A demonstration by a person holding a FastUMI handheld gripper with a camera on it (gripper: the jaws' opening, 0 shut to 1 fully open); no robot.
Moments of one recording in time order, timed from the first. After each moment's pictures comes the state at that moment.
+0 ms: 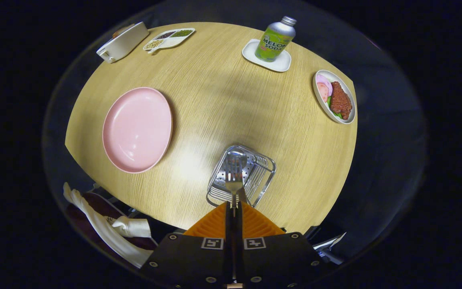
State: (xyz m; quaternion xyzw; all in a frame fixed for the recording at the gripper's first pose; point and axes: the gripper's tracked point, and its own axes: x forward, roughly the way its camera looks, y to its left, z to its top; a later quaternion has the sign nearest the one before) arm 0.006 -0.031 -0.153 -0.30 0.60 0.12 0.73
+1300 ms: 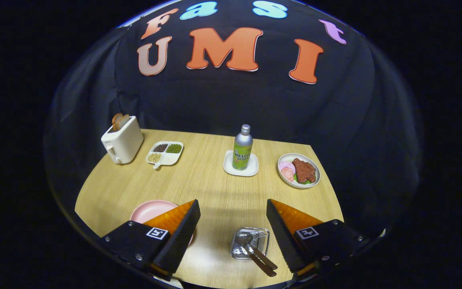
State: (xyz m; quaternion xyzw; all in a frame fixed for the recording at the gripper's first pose) arm 0.049 0.042 -0.019 -0.12 0.20 0.10 0.97
